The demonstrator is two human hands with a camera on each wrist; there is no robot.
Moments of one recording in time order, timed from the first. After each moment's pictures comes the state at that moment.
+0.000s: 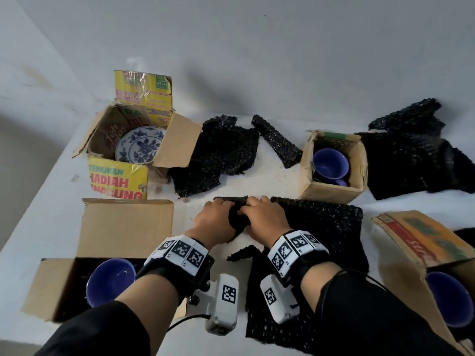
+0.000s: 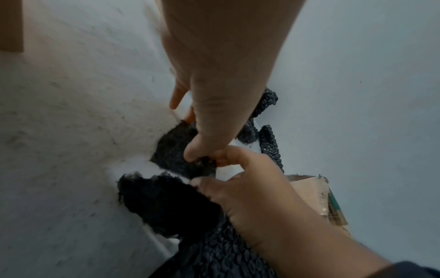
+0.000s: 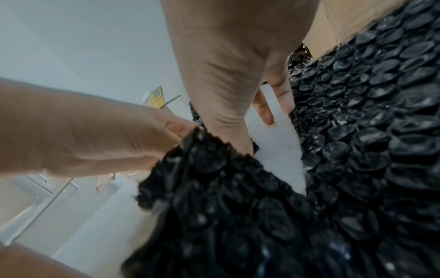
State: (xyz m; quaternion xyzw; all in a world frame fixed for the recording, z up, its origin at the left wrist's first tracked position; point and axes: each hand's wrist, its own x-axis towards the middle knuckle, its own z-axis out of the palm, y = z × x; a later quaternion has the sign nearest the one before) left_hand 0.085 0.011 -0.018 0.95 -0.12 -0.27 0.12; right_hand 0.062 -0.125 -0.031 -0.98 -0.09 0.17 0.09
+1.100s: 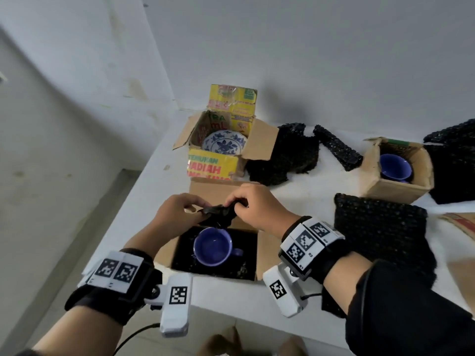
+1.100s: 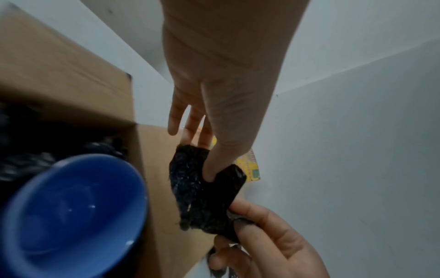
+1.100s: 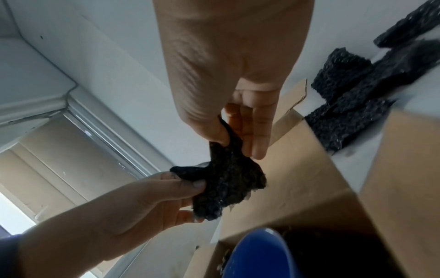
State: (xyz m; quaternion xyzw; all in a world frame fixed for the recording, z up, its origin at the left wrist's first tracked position) left_hand 0.030 0.252 0.065 0.91 -0.01 -0.12 0.41; right_hand 0.036 0.052 0.065 -0.88 -0.15 0.10 0.43
